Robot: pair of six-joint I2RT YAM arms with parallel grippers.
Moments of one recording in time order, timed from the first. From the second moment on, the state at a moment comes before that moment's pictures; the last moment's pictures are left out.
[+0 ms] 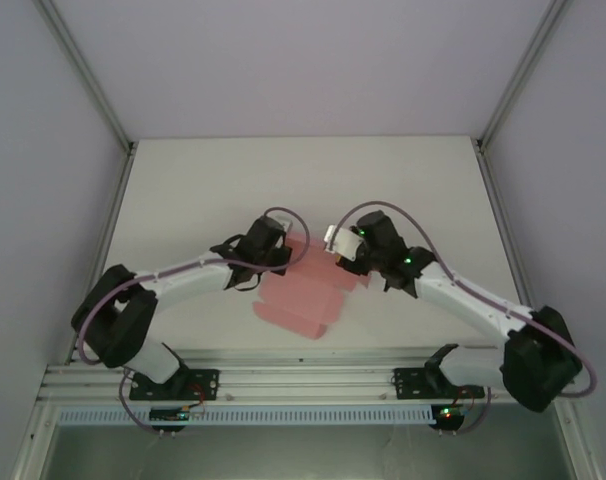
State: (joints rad) left arm -0.76 1.49 0.83 -0.14 -0.13 -0.32; right arm 0.63 1.18 0.77 -0.26 0.00 -0.65
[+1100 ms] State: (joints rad) left arm -0.75 1.40 0.76 -0.06 -0.18 -0.43; right arm 0.47 1.20 0.57 0.29 -0.17 -0.08
